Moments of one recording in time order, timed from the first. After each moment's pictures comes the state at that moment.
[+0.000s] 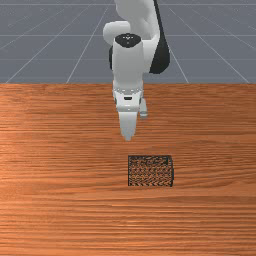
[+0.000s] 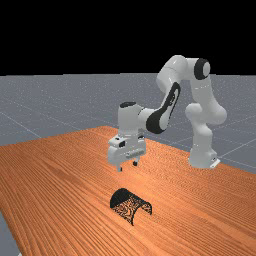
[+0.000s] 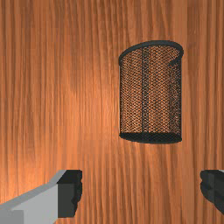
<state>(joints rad) 0.00 0.39 0.00 -1.96 0.00 2.36 -0.79</state>
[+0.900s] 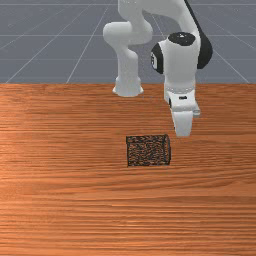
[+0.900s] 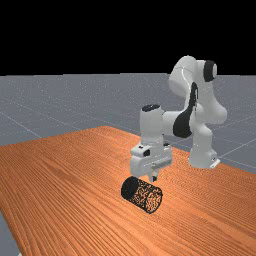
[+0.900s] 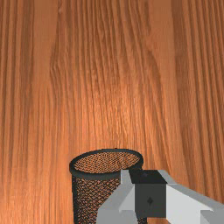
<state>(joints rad) 0.15 0.45 0.10 -1.86 0.06 2.34 -0.56</state>
